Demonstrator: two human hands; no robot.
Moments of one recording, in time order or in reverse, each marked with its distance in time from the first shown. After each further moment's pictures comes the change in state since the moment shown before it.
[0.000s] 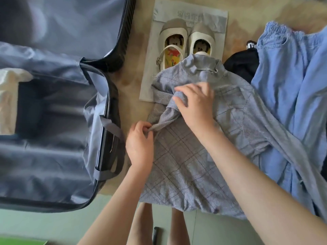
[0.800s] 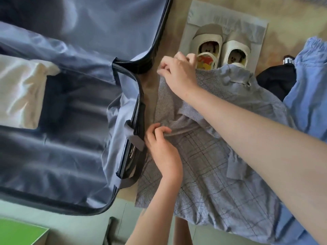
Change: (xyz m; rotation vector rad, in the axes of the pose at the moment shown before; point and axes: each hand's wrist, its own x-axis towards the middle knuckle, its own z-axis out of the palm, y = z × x) left_hand 0.003 0.005 0.023 -0.165 0.315 -0.091; right_hand 0.120 -0.077 0.085 -0.036 -0.266 -0.142
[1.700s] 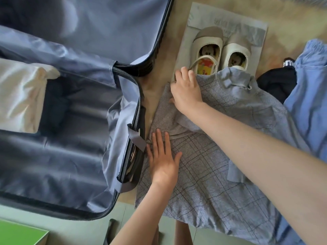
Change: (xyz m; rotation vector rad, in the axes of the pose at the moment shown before) left_hand -0.003 -0.069 0.011 0.715 -0.463 0.401; right_hand -0.033 0.013 0.009 -0.610 -0.216 -0.132
